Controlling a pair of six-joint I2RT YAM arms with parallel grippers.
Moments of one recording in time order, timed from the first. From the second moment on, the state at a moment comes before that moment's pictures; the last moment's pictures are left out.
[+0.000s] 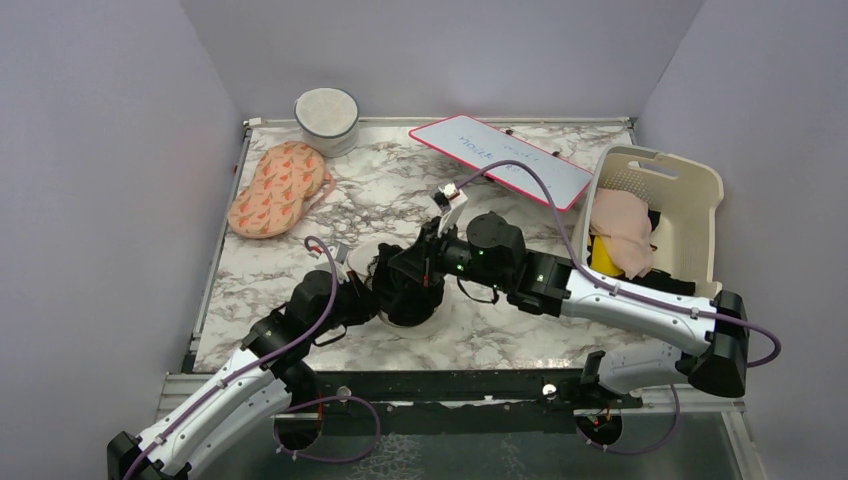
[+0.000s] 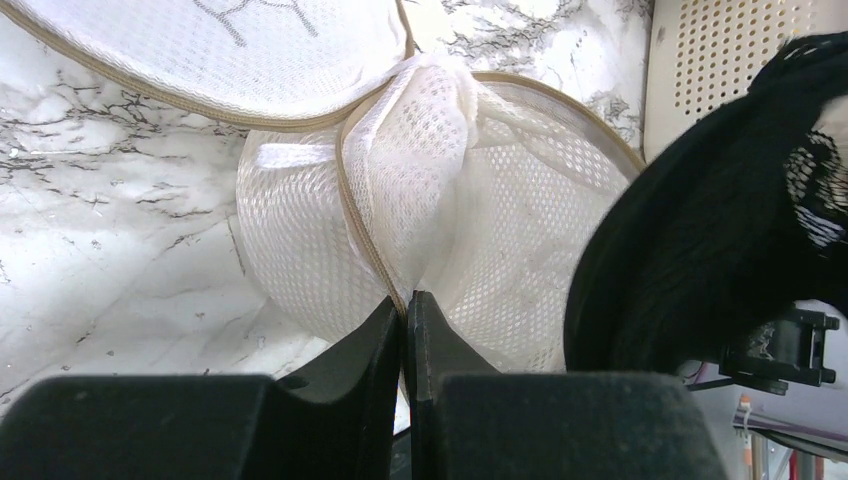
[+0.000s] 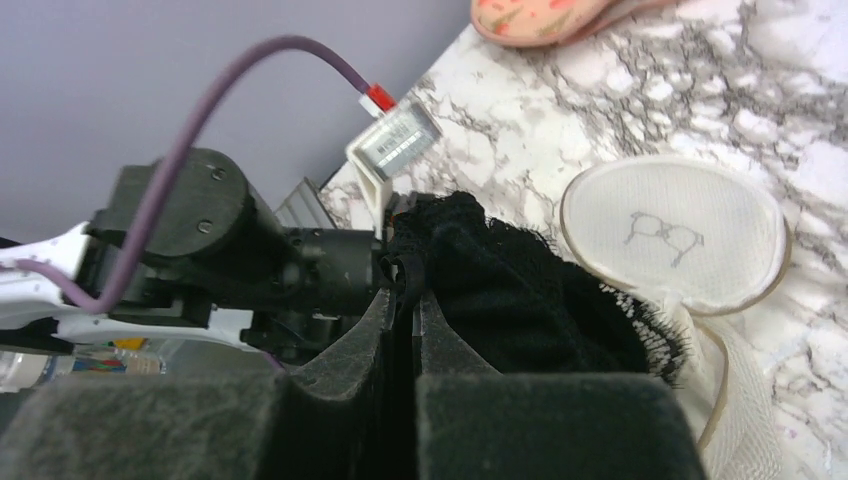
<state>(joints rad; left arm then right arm) -0.69 0.50 0.37 -0.41 0.01 -0.84 1.14 1.29 1.08 -0.01 0.04 0.57</state>
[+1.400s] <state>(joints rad) -0.69 0.46 0.54 -0.50 -0.08 -0.75 0.63 1.05 1.25 -0.35 0.85 0.02</state>
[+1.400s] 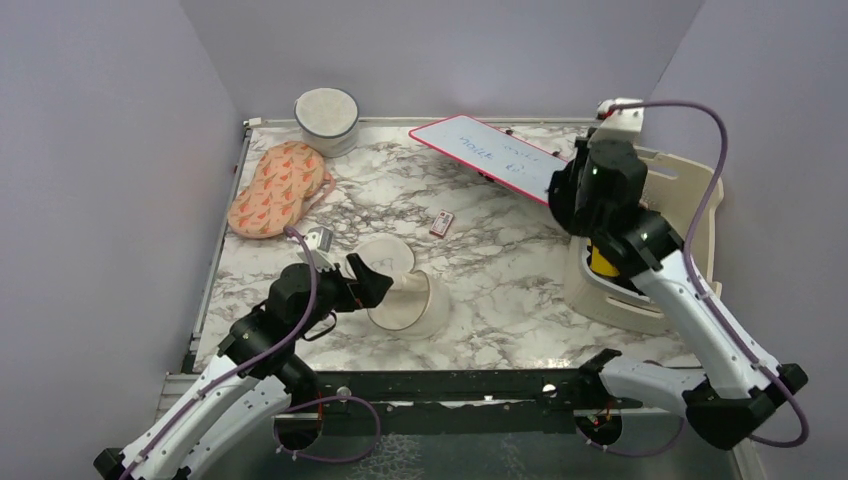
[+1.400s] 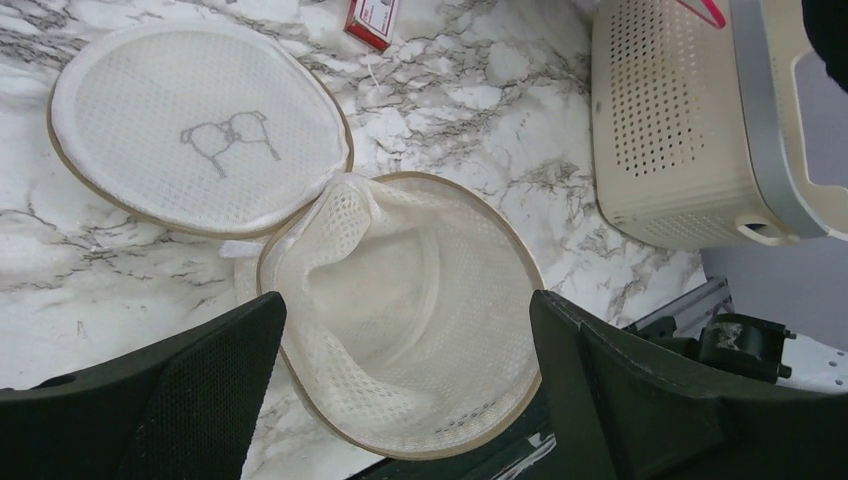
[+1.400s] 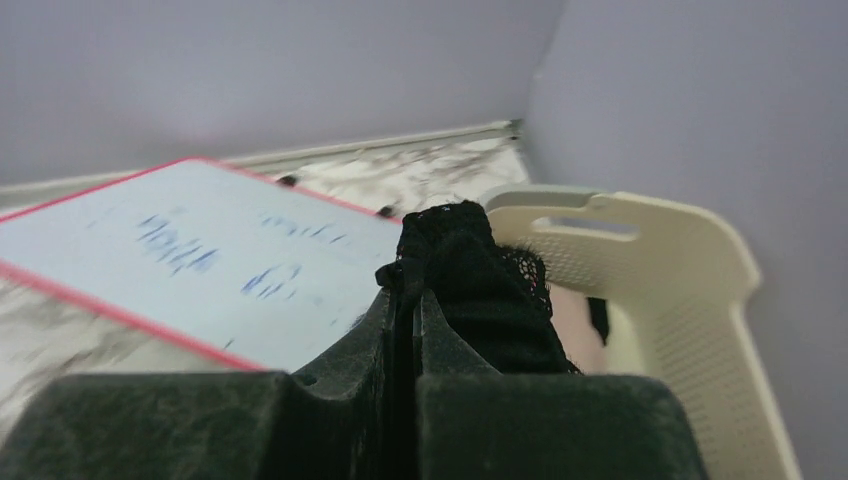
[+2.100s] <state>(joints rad) -0.69 0.40 0.59 -0.58 -0.12 -0.68 -0.03 1.42 1.27 -0.31 0.71 0.13</state>
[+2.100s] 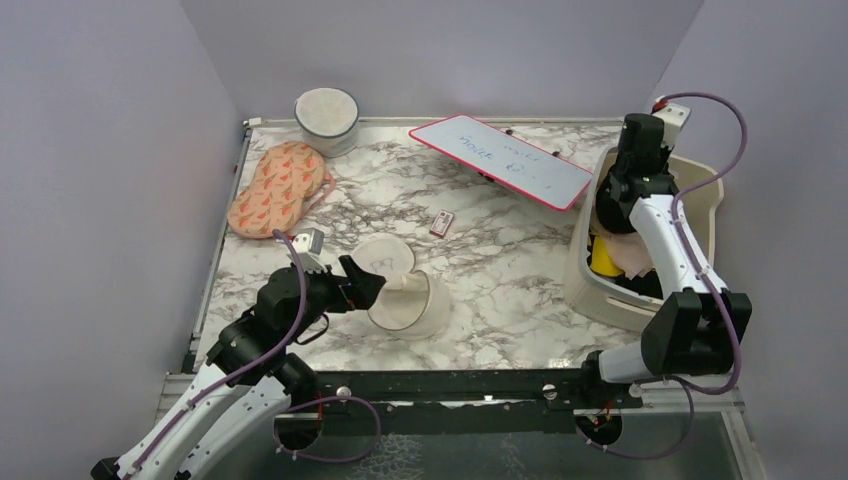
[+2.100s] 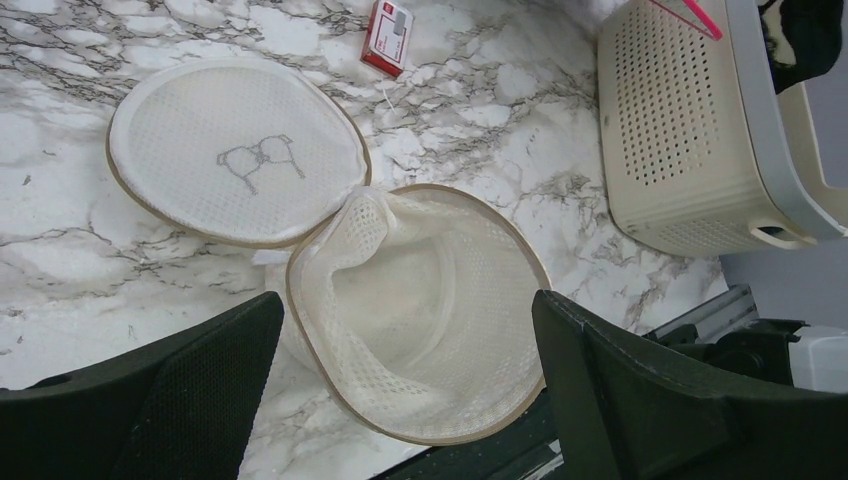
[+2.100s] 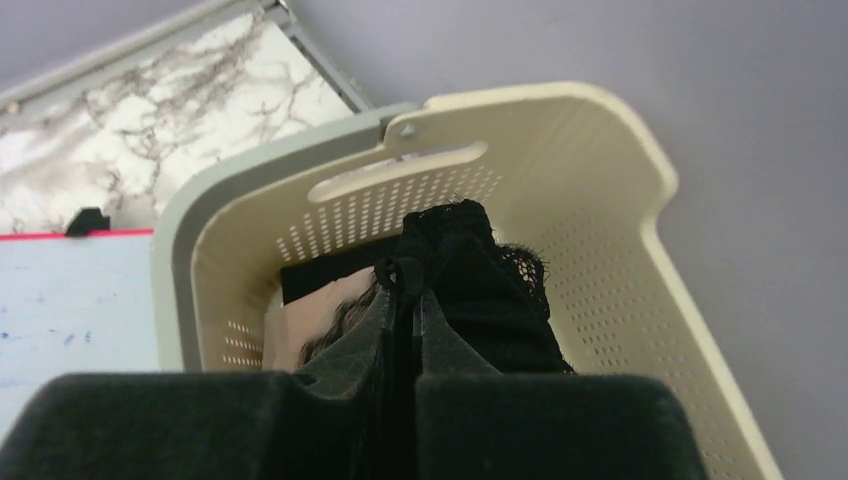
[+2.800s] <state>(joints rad) -0.69 0.44 0.59 -0.57 -0.12 -0.68 -0.04 1.41 1.14 -0.19 0.63 0.12</state>
